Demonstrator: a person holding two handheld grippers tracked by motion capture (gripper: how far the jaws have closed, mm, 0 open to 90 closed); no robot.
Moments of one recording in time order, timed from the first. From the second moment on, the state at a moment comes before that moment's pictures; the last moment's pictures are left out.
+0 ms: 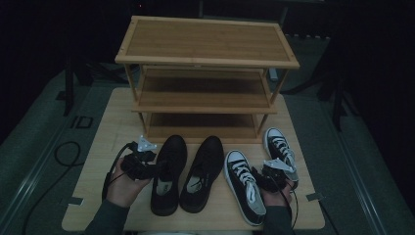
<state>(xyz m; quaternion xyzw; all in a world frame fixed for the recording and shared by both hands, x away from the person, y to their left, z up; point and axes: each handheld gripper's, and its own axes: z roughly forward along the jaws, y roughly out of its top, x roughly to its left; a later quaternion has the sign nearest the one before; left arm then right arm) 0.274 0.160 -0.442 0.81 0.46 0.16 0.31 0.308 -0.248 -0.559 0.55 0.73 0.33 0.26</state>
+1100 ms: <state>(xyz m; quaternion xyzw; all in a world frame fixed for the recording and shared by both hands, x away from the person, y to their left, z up) 0.287 0.149 -0.480 0.81 0.50 0.17 0.25 0.308 -0.248 -0.559 0.55 0.73 0.33 0.25</state>
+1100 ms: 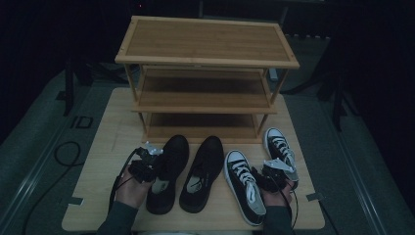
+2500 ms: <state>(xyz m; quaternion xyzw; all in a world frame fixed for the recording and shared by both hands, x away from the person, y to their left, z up) 0.329 0.161 -0.462 0.78 0.52 0.19 0.30 0.308 -0.248 -0.559 0.55 0.73 0.33 0.25</state>
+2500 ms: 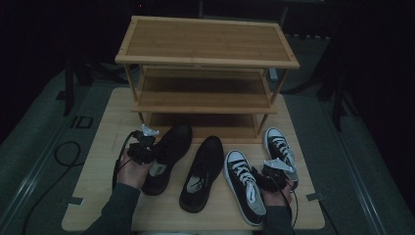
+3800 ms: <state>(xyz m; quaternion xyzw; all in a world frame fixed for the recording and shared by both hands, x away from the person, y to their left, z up) 0.393 0.149 -0.476 0.75 0.54 0.23 0.31 0.308 -0.248 -0.559 0.55 0.73 0.33 0.26</state>
